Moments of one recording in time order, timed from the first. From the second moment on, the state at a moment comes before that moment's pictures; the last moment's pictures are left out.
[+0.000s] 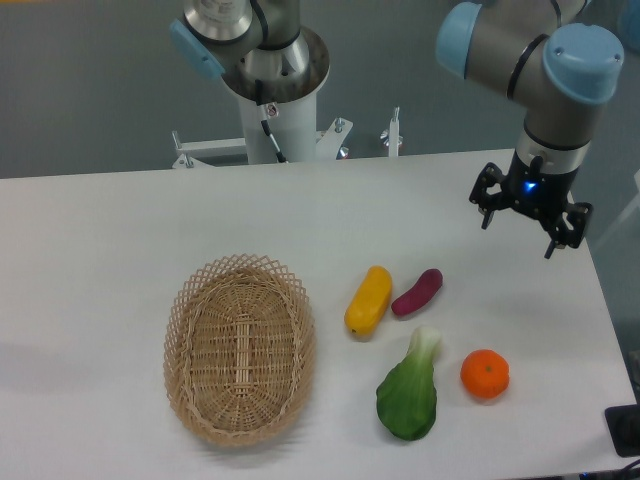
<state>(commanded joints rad) 2.79 -1.89 -1.50 -1.17 1.48 1.42</state>
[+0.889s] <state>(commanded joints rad) 2.75 -1.91 -1.54 -1.11 1.48 1.36</state>
